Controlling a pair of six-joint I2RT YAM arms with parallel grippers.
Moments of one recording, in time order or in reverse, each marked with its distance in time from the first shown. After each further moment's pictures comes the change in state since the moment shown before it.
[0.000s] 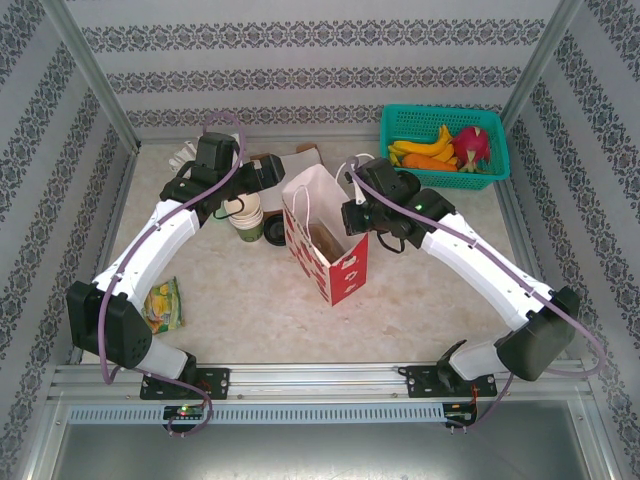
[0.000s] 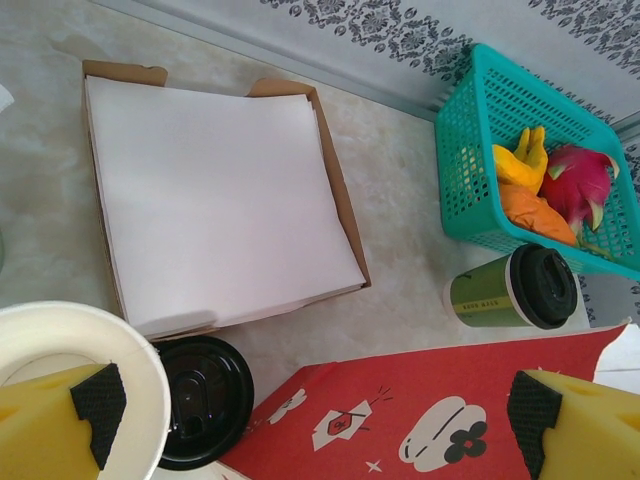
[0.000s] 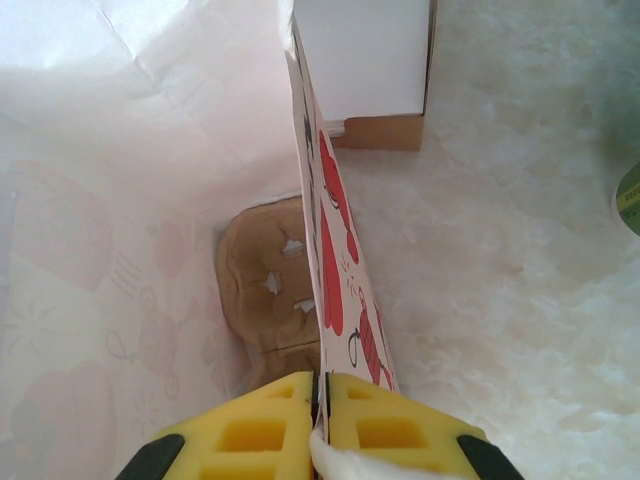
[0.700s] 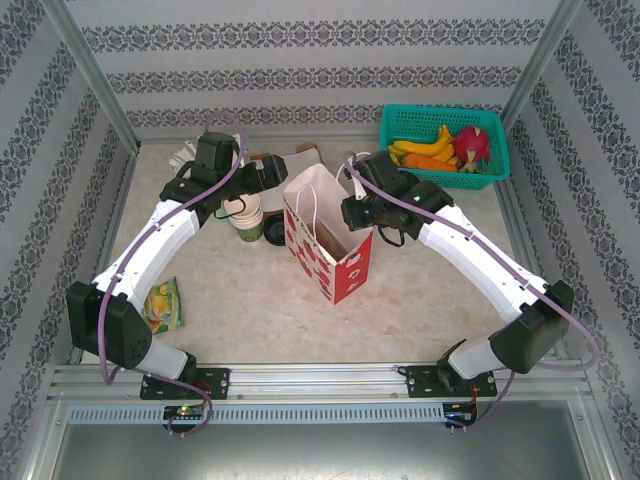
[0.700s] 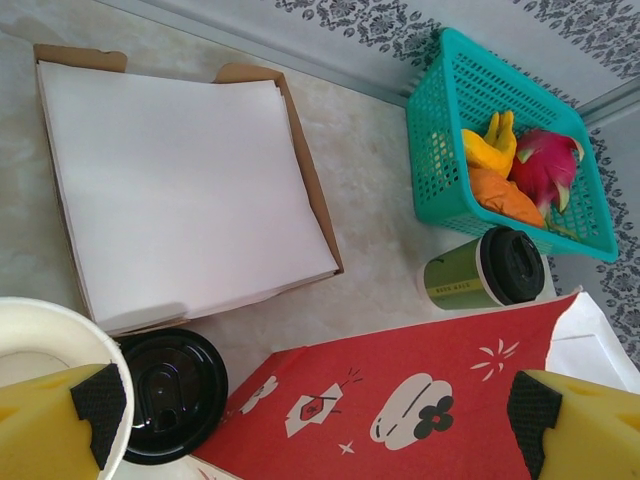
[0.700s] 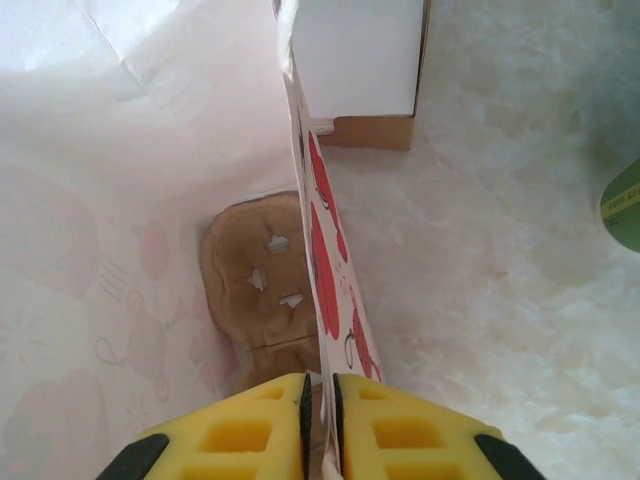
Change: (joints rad) left arm 0.000 -0.002 -0.001 0.010 0.068 0.002; right arm -0.023 0.043 0.059 -0.047 -0.005 -0.043
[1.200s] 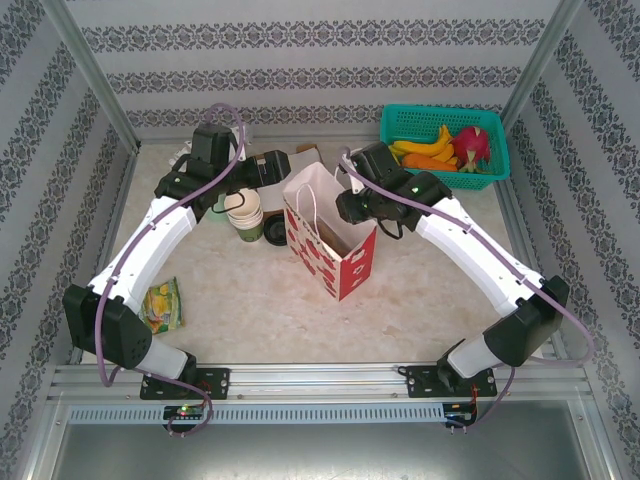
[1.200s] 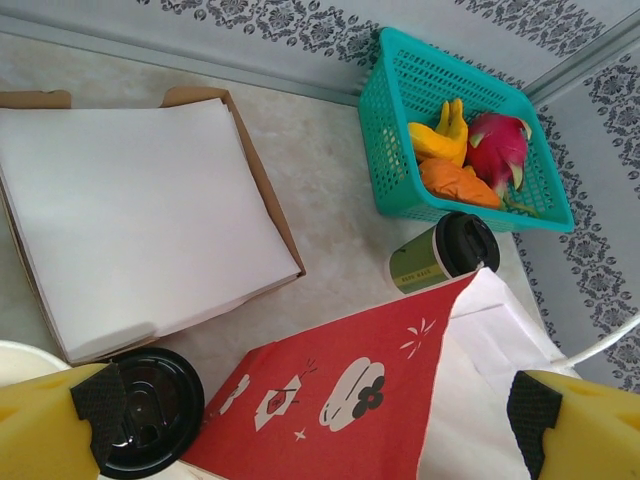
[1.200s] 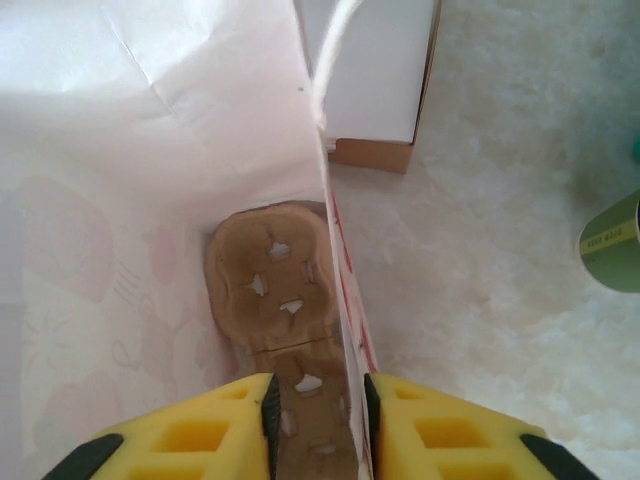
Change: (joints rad) left arm 0.000 0.001 0.076 -0.039 0.065 0.089; right arm -0.005 0.045 0.095 -0.050 0.004 -0.090
